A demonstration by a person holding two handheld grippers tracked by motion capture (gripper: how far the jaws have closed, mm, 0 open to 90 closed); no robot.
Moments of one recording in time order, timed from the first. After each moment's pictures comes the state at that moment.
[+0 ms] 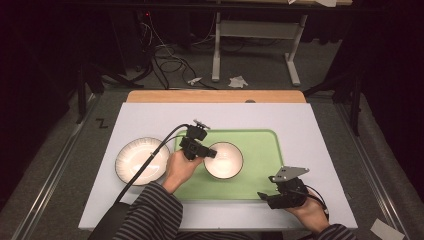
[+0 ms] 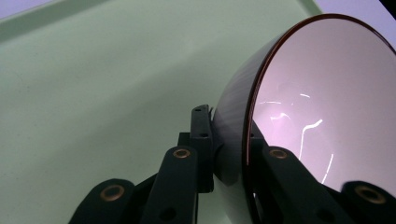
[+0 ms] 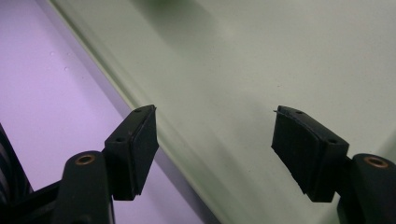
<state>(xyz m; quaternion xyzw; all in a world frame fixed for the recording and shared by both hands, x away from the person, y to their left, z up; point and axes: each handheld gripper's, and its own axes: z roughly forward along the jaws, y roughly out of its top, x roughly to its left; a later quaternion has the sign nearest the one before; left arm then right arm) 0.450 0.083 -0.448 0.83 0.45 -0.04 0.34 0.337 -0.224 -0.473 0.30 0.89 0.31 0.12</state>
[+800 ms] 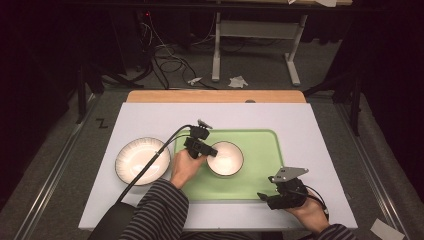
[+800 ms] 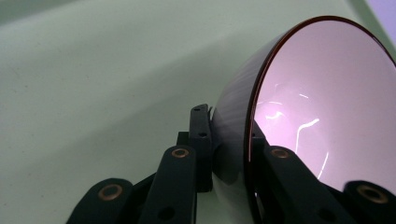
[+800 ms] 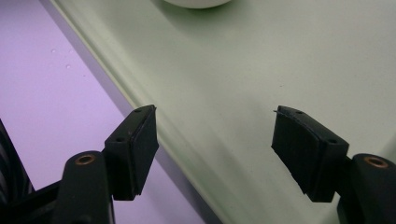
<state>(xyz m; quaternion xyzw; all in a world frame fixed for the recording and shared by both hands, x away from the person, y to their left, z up) 0.470 0.076 -0.477 0.82 0.48 -0.04 0.31 0.337 -0.223 -0.473 0.29 0.90 0.31 0.12</state>
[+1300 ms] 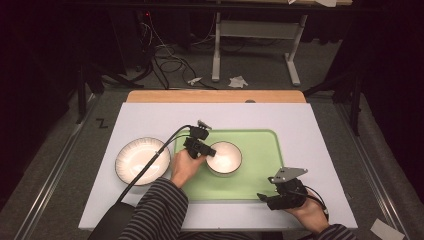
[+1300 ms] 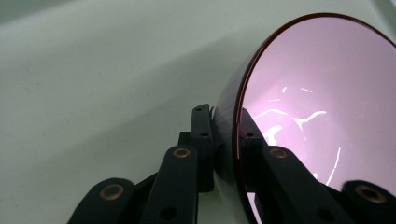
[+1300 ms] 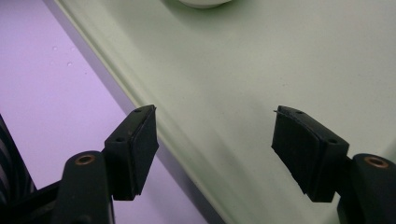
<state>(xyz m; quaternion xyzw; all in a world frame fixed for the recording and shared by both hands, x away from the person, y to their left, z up) 0.474 0.078 -0.480 0.82 0.48 -0.03 0.31 0.337 -0.222 -0.474 0.29 0.90 0.31 0.12</state>
